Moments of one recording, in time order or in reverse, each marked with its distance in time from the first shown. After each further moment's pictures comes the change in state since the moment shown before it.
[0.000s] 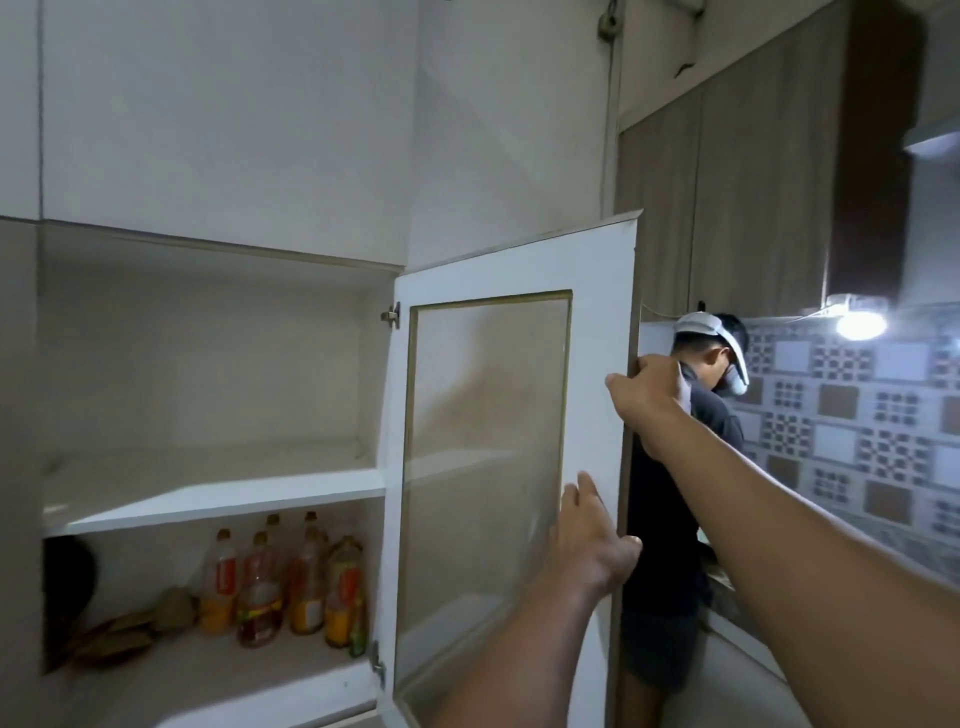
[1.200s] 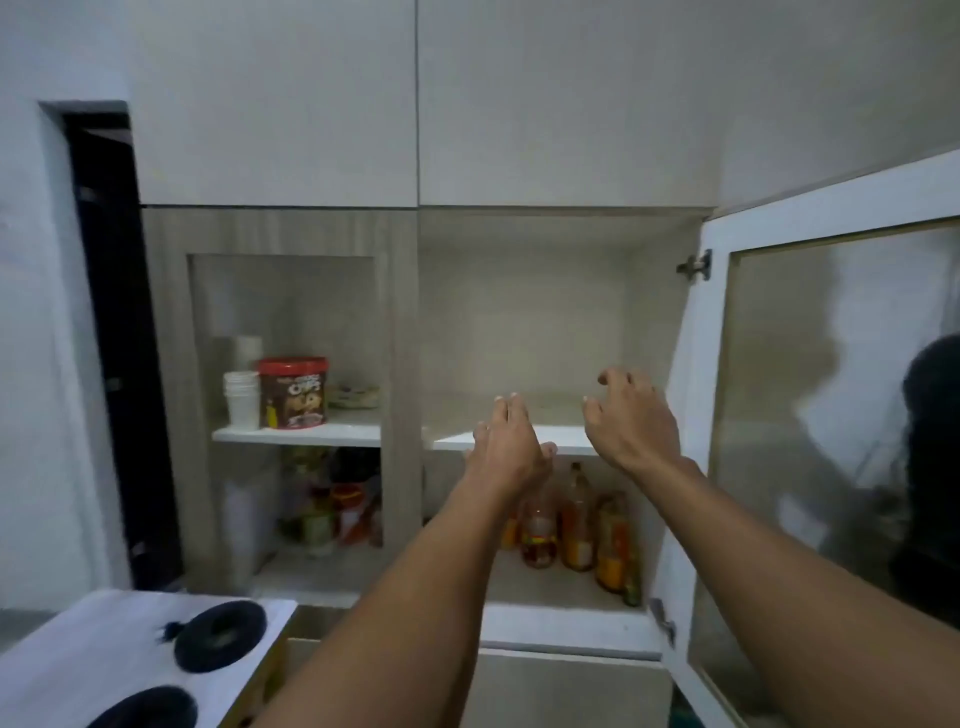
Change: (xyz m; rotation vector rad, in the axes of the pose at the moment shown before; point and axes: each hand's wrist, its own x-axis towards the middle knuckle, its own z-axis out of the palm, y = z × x) left_hand -0.121 -0.241 -0.348 0.520 0.445 -0.372; right_hand -0.252 -0.124 0.279 -0.210 -0.473 -0.549
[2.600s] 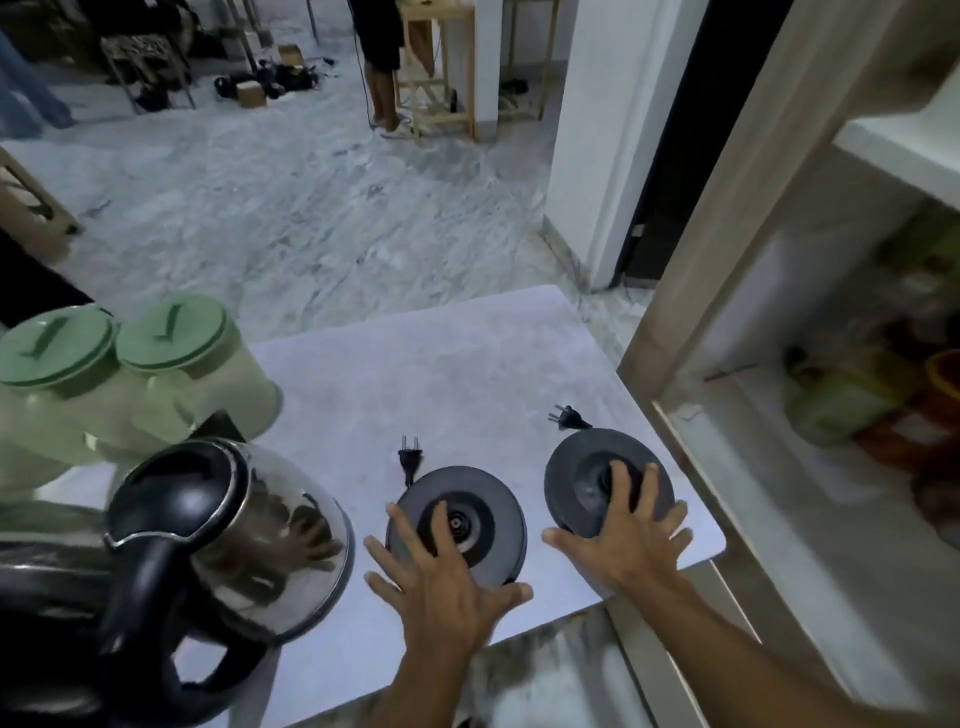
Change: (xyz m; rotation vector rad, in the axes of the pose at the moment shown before) left_hand -0.069 -0.613 0.143 0.072 0.060 -1.774; right_hand -0.124 -0.285 0.730 -0.172 -1.363 -0.710
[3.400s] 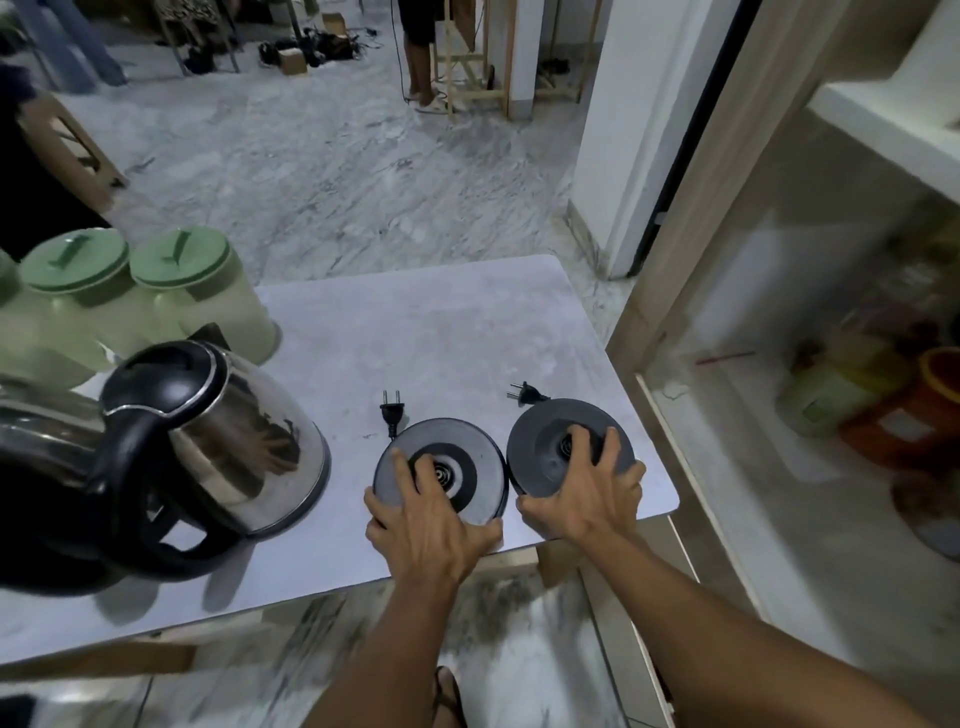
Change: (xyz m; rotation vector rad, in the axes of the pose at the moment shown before) left_hand -0.037 0.029 0.019 -0.088 0.229 -0.057; right_hand -0.020 0.015 -0.009 -0.014 0.124 -0.168
